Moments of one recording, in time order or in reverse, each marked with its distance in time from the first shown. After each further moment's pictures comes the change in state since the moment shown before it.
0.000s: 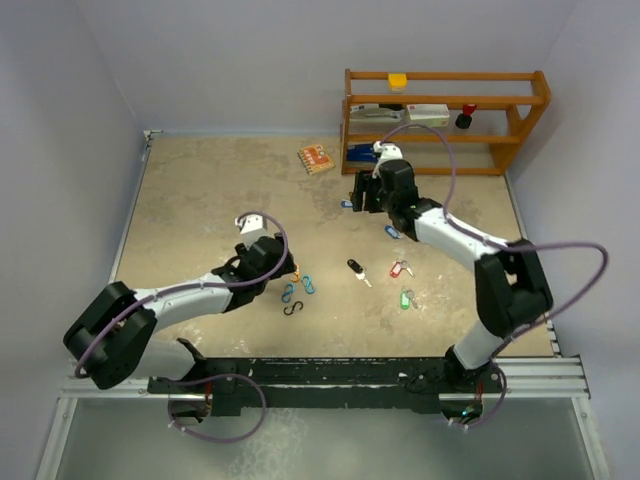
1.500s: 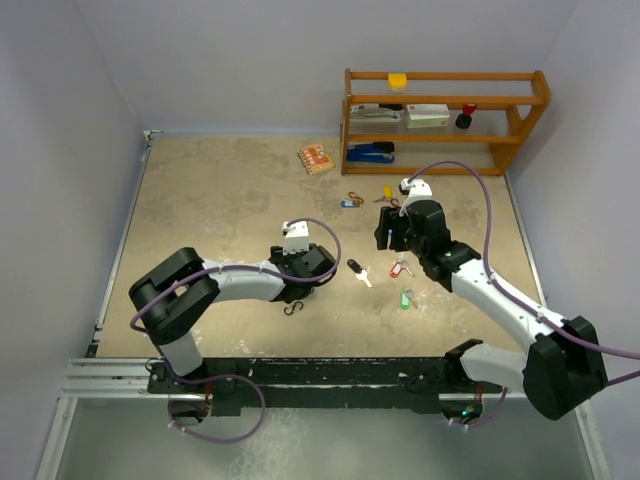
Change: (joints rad) left arm -0.223 0.401 0.312 -0.291 -0.273 -0.054; right arm 0.023 -0.552 -0.407 -0.140 0.067 0.006
